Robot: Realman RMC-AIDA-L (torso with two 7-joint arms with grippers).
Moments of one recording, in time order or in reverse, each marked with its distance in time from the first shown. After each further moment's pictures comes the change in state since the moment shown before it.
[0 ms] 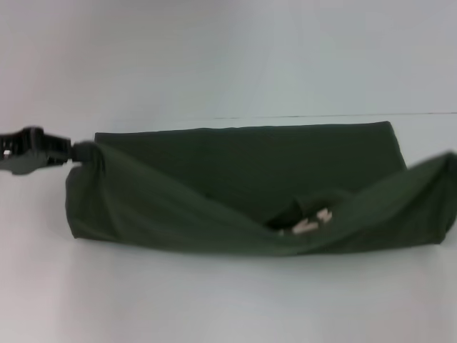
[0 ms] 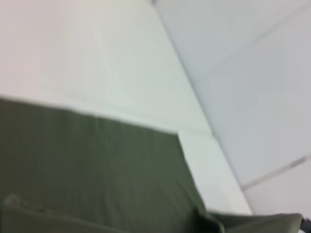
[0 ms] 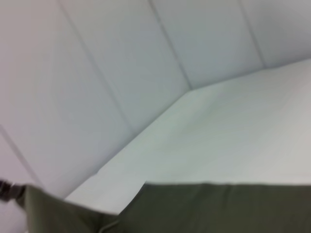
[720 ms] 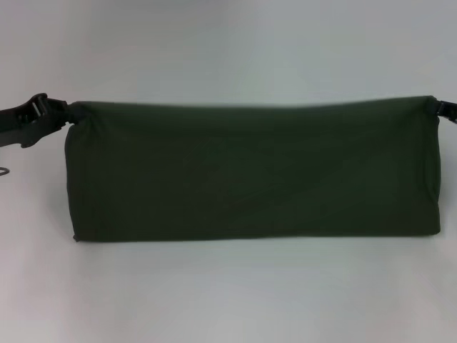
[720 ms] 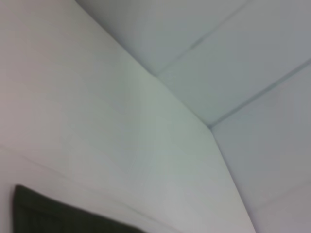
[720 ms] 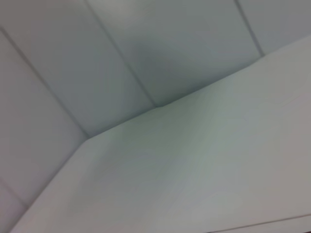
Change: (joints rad) left arm 0.011 -0.057 0.003 -0.139 -0.172 -0.462 0.026; right arm 0.177 0.030 -0.011 0.106 0.012 0.507 0.188
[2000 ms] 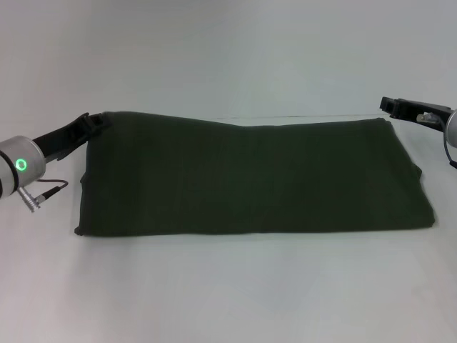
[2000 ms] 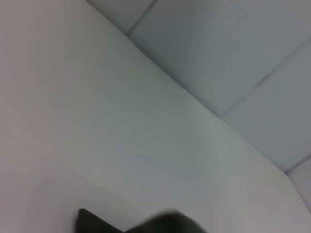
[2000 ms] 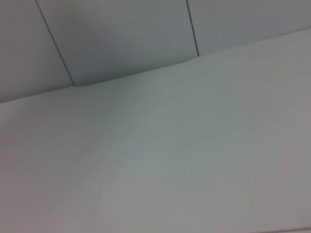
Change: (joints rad) left arm -0.045 -0.168 0.038 -0.120 -0.173 -0.519 0.262; right arm 0.168 0.102 -0.199 0.132 0.053 0.632 -0.127
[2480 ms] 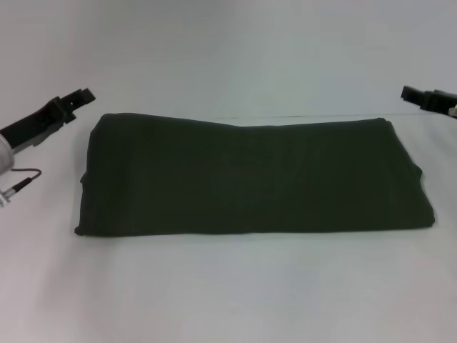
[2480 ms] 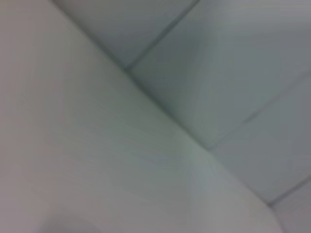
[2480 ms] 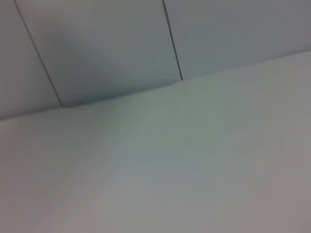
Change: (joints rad) left arm 0.061 0.025 -0.008 0.058 -0.103 0.142 0.039; right arm -0.055 -0.021 0.002 -0.077 0.028 -0.060 -0.014
